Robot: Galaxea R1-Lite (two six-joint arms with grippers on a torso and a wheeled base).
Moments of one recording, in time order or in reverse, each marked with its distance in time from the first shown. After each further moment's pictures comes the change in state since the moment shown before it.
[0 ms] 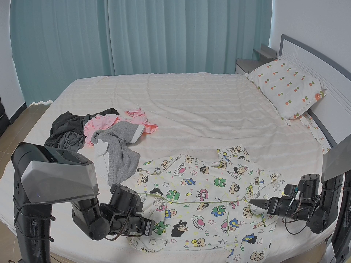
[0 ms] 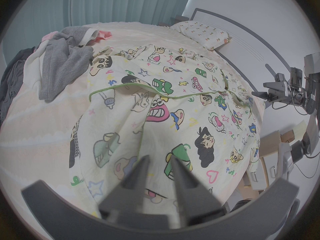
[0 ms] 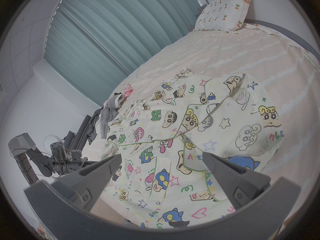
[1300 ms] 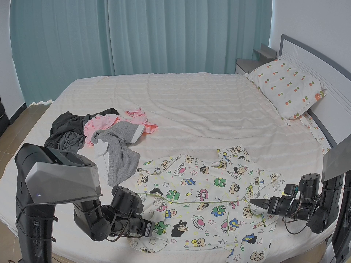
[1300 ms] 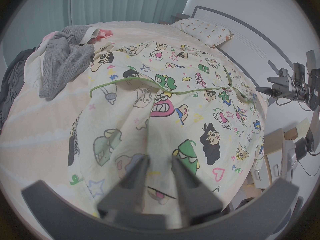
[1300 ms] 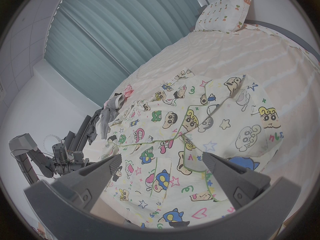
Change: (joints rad) left arm -0.005 0.021 -0.002 -0.004 0.023 0.014; right arm 0.000 -0.005 0.000 0.000 0.000 0.000
